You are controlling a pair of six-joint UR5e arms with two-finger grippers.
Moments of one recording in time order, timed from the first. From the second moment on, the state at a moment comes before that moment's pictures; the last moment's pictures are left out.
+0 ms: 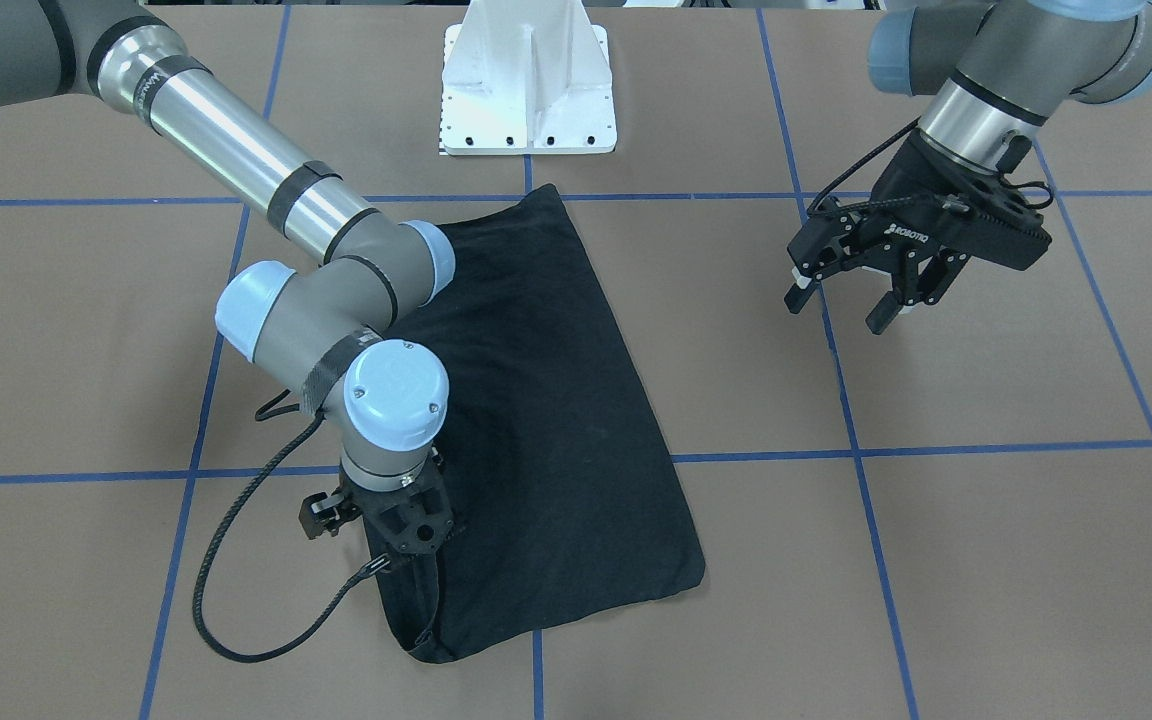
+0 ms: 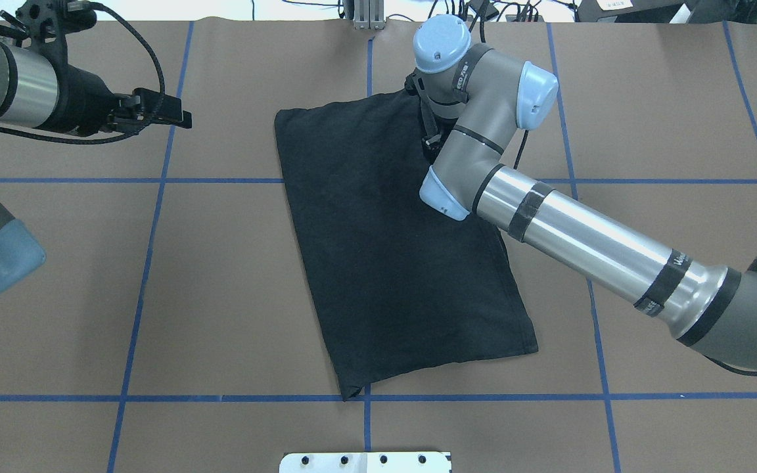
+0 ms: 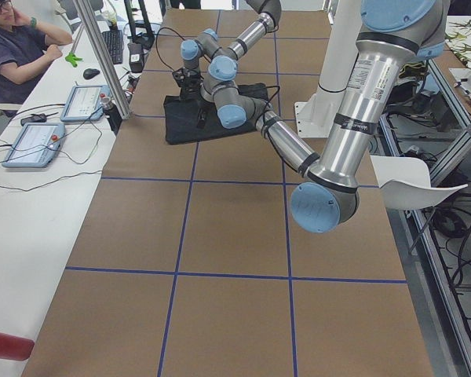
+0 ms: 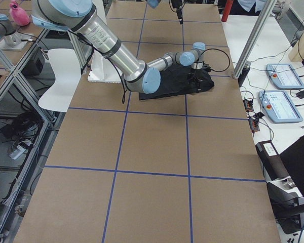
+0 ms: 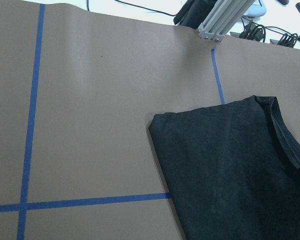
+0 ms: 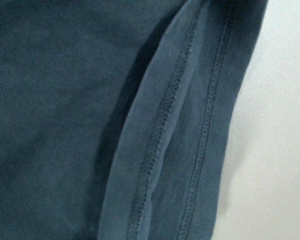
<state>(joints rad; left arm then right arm) -0.92 -1.89 -1.93 -2.04 -2.03 -1.10 0.77 -0.60 0.98 -1.55 1.86 0.35</state>
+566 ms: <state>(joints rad) -0.92 -1.89 -1.93 -2.04 -2.03 -1.10 0.86 -0.64 0.98 -1.55 1.91 0.25</state>
